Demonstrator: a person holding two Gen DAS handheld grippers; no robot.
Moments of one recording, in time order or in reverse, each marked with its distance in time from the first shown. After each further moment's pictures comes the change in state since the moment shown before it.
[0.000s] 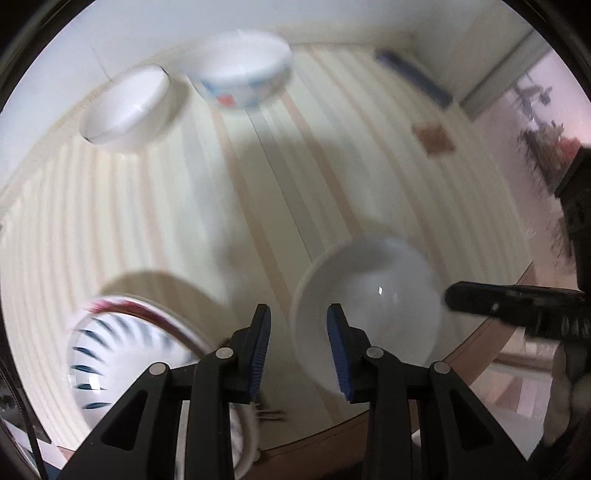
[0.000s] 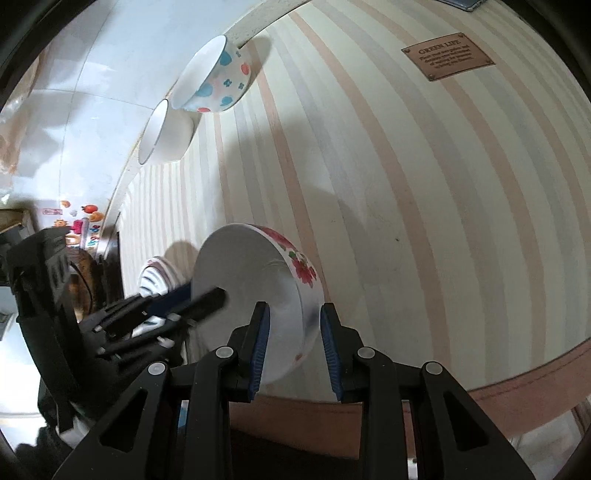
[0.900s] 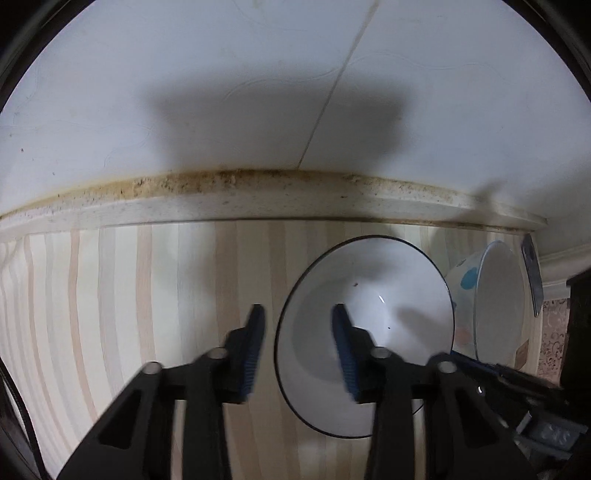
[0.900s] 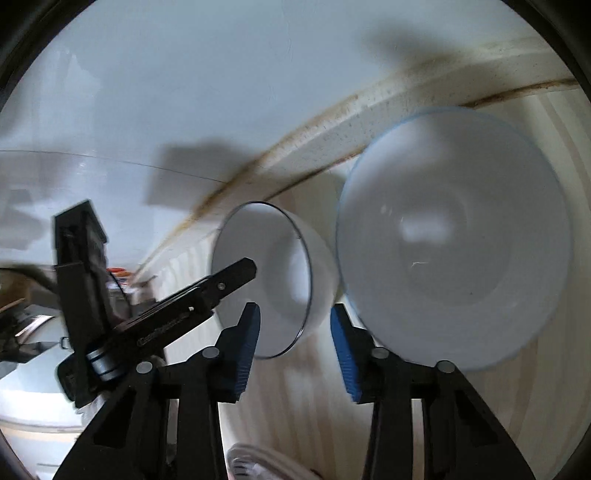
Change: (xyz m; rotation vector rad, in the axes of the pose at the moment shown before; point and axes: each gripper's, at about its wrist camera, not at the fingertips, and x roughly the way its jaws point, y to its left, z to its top) left arm 0.055 0.232 0.159 -0.308 -0.075 -0.028; right arm 0.127 0.185 0.207 -0.093 -0.023 0.062
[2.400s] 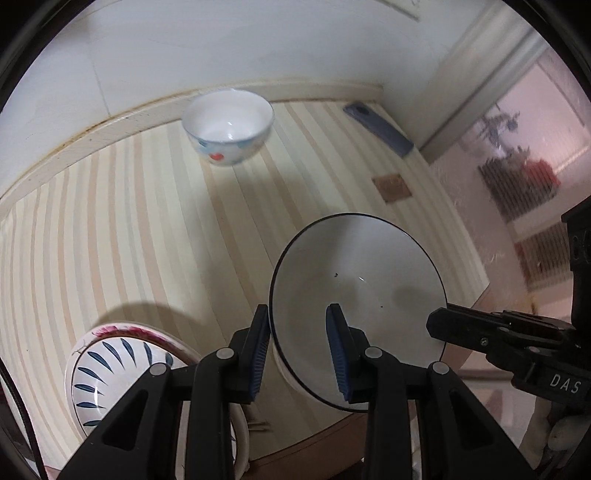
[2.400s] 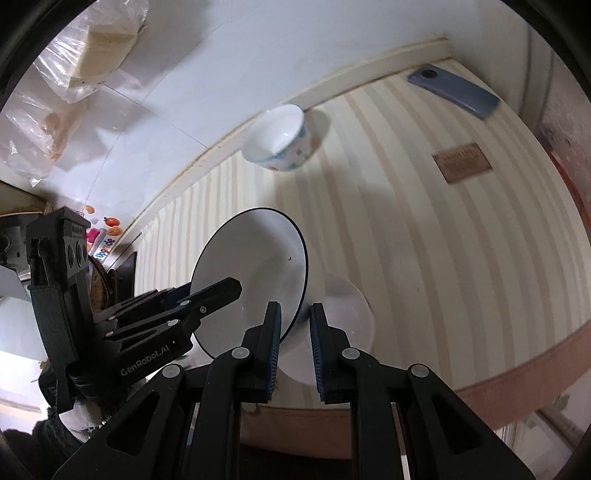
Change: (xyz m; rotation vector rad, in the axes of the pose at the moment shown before) left arm -0.092 -0.166 -0.220 0.345 -0.011 -0.121; right arm -0.202 -0.081 -0.252 -0.026 -0.194 -0.131
